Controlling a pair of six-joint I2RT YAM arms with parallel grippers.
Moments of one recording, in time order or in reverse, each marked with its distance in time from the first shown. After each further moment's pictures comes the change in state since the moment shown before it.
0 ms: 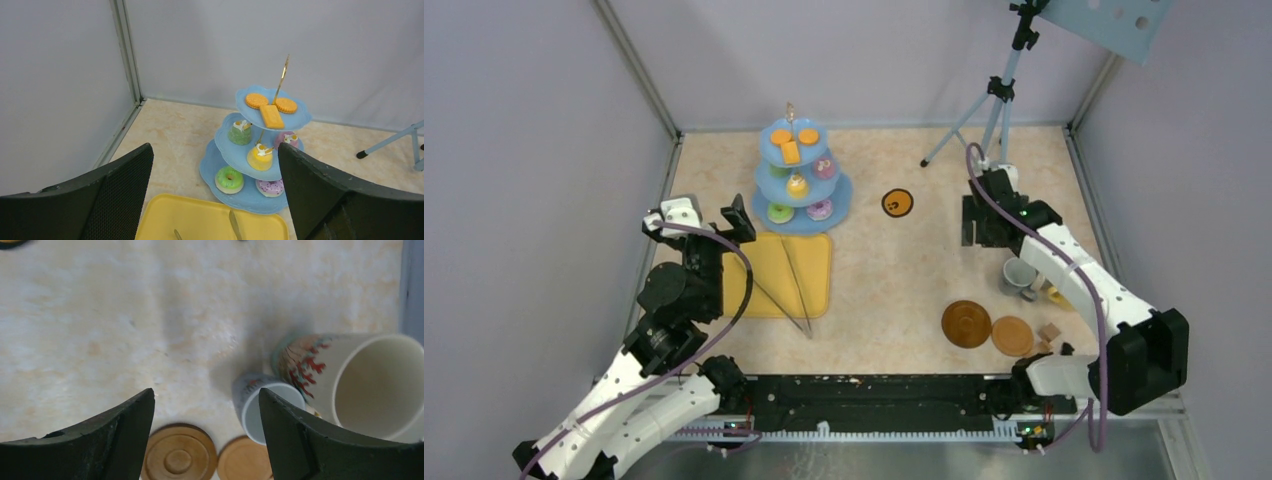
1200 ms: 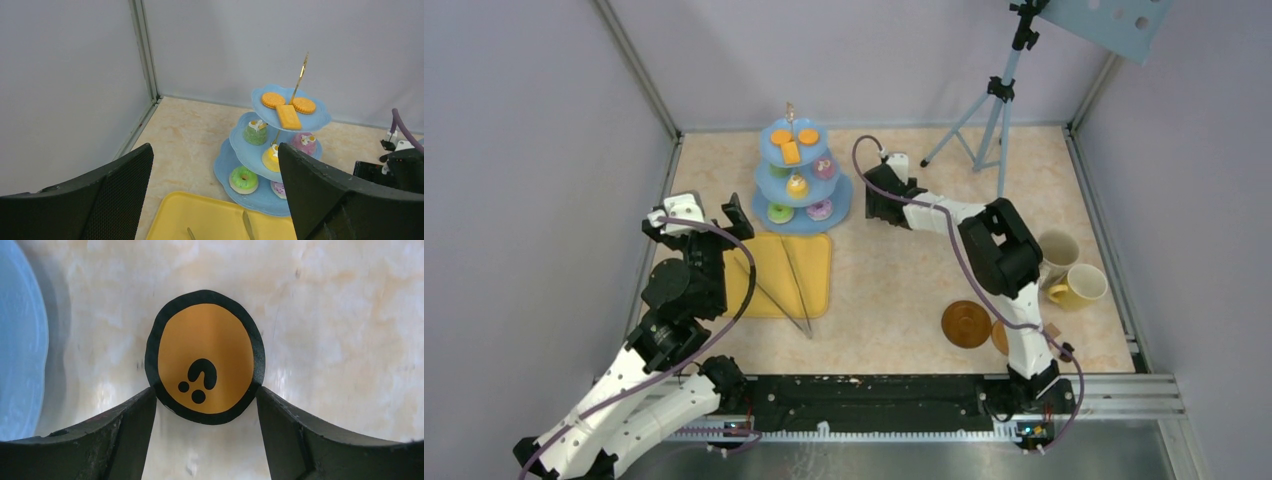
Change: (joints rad) left arm 0.000 0.026 0.004 0.016 -0.059 0.037; right arm 0.185 0.866 0.342 0.595 0.030 0.165
